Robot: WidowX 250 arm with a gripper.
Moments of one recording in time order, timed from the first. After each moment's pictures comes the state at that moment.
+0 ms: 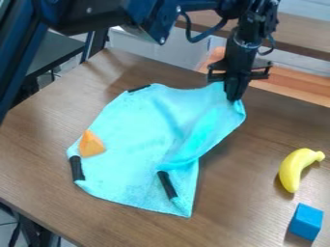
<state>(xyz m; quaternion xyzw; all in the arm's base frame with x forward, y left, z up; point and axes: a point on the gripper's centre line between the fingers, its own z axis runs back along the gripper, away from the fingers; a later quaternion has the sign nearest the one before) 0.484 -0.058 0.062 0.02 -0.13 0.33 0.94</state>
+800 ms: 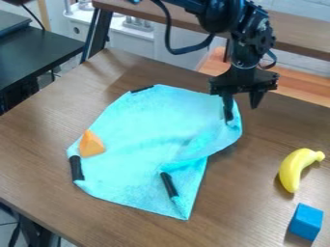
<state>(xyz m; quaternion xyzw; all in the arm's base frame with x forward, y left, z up) 0.475 -0.077 0.056 -0.05 -0.24 0.23 0.94</state>
